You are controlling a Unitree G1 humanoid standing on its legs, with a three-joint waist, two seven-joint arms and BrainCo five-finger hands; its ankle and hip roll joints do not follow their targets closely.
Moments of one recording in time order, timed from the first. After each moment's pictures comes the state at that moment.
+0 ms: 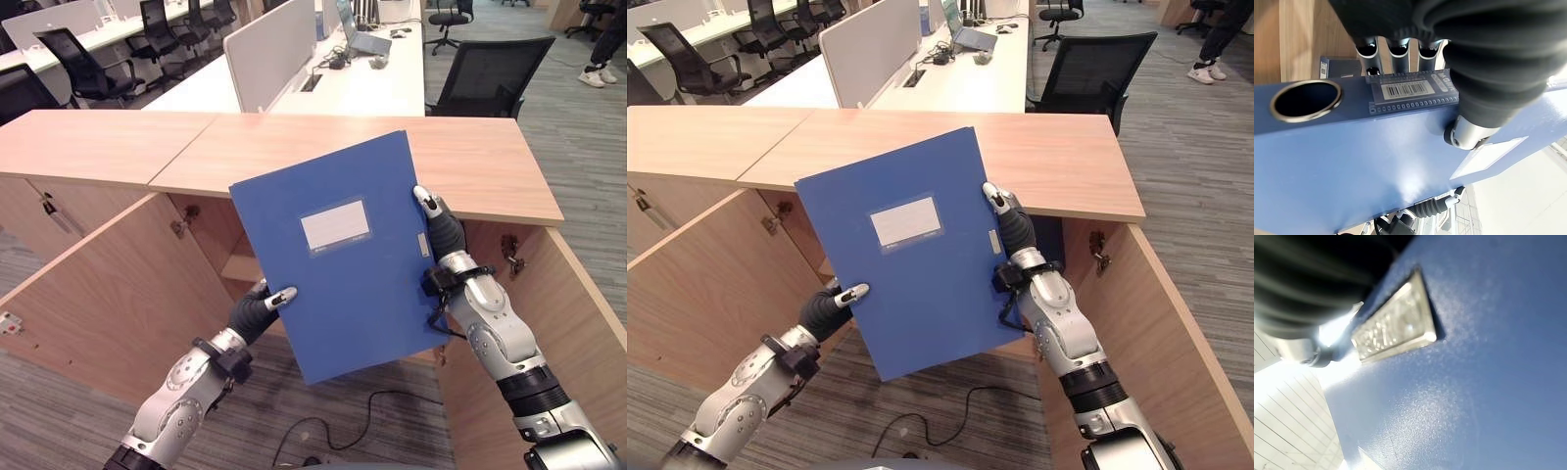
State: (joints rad) left arm 0.08 0.55 -0.31 -0.17 -0.90 0.01 -0.25; right arm -0.32 -0.47 0.23 0.01 0.59 -0.07 0.00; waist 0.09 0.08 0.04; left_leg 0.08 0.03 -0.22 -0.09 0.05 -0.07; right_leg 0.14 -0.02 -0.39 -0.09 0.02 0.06
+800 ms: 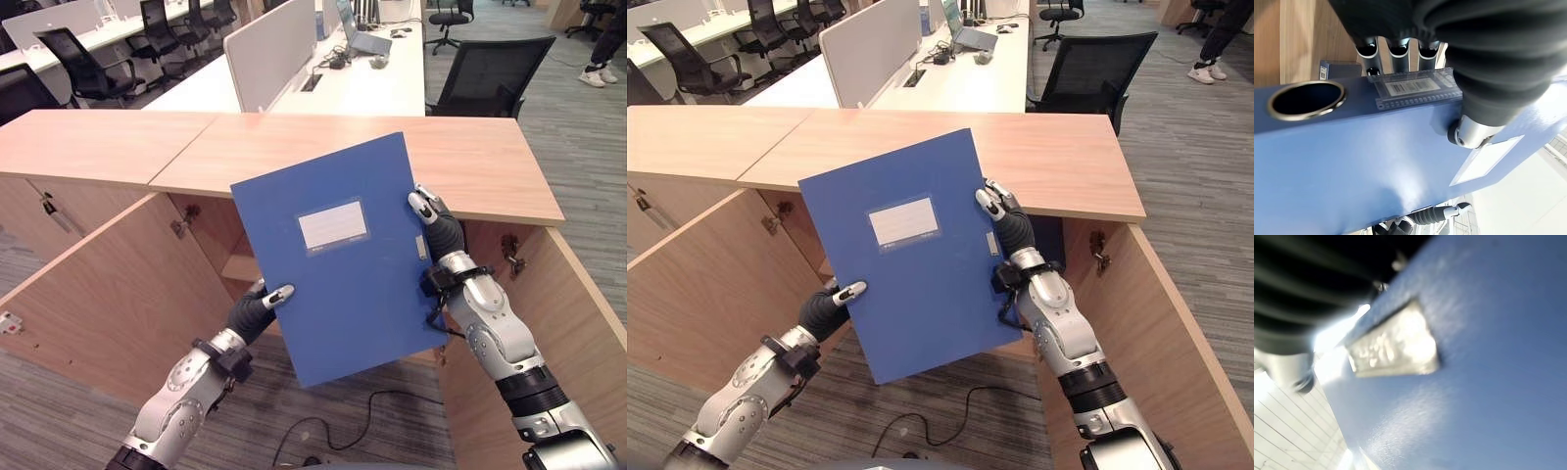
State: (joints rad) left arm 0.09 0.53 -0.31 -0.16 -0.89 0.00 -0.24; right arm -0.32 -0.45 0.23 0.00 0.57 -0.07 0.00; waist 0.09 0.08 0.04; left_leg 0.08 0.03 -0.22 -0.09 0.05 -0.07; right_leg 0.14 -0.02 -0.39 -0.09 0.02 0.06
